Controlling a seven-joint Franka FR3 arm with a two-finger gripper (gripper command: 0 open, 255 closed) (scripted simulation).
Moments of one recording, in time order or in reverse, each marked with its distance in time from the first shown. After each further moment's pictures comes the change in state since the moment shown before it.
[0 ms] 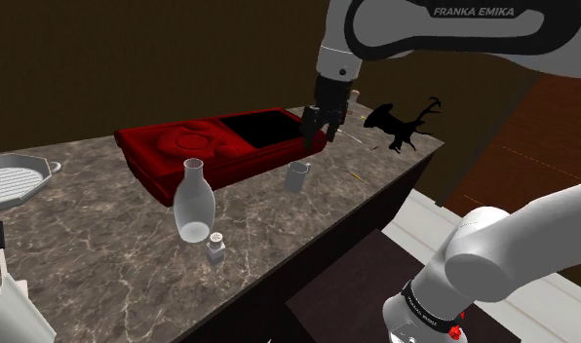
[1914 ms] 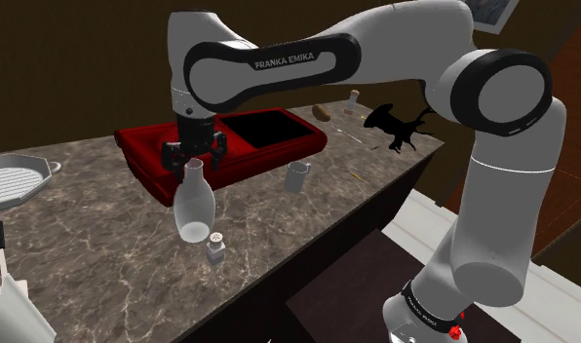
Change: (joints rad) arm 0.168 0.803 0.211 0.583 -0.200 0.211 0.418
